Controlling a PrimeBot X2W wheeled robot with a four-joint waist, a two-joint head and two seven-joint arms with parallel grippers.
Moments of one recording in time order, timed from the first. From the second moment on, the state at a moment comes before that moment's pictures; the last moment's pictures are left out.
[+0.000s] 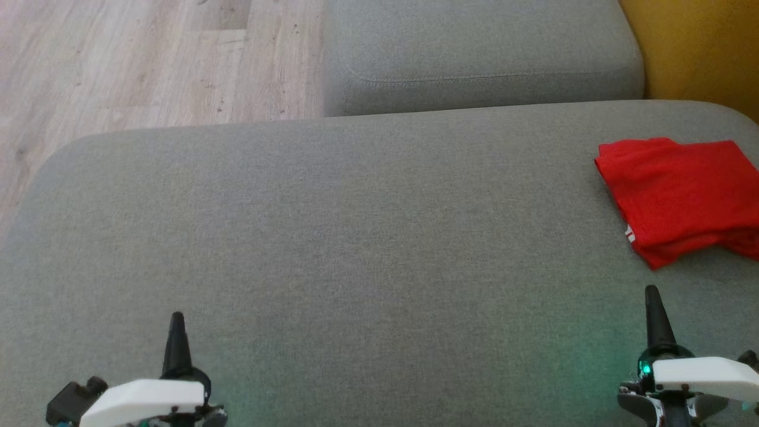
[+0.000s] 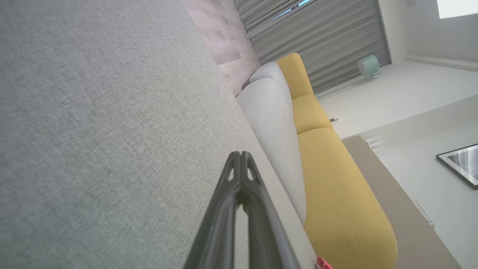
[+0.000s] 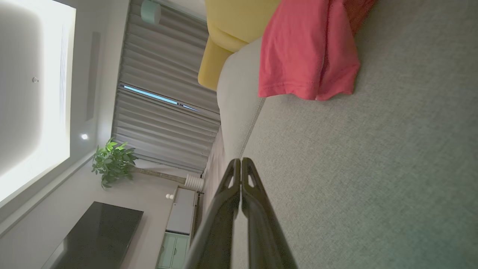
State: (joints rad) left arm 0.04 0.08 -0.09 0.23 -1.22 -0.07 -0.03; right arm 0.07 -0.05 -0.04 0.23 1.24 0.13 -0.02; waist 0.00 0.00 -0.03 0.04
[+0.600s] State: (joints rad) left arm -0.01 0.08 -0.03 0.25 -1.44 -0.10 0.03; right arm 0.01 -0.05 -0.07 0.26 1.44 0.13 0.03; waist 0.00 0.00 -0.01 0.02
